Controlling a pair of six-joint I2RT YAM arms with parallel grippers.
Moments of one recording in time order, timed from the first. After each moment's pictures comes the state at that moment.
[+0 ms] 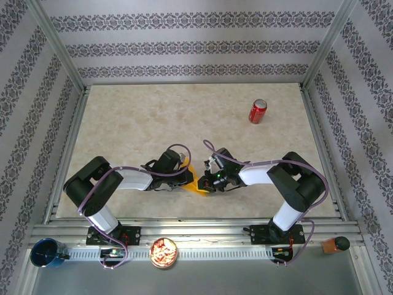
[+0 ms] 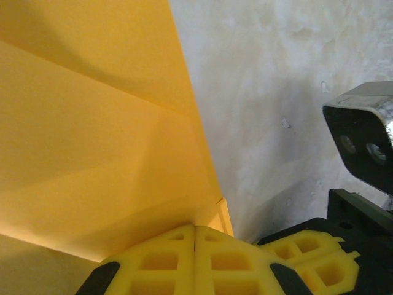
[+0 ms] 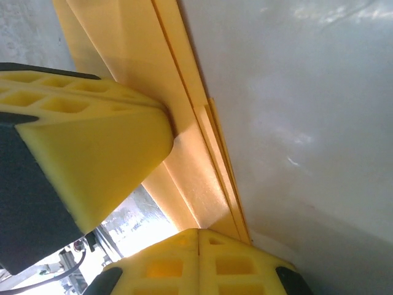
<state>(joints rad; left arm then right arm) -0.68 1.65 0.58 0.23 0.36 -0.98 0.68 1.67 0.60 0.07 -0.67 0.88</state>
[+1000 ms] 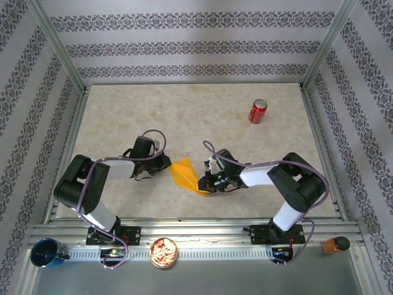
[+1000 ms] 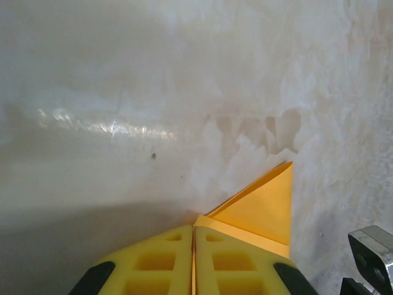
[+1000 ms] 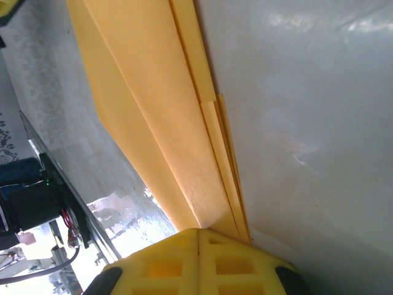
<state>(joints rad) -0.32 1.59 0.61 0.08 0.43 -0.81 0.68 1.67 0.58 0.11 -0.67 0.85</state>
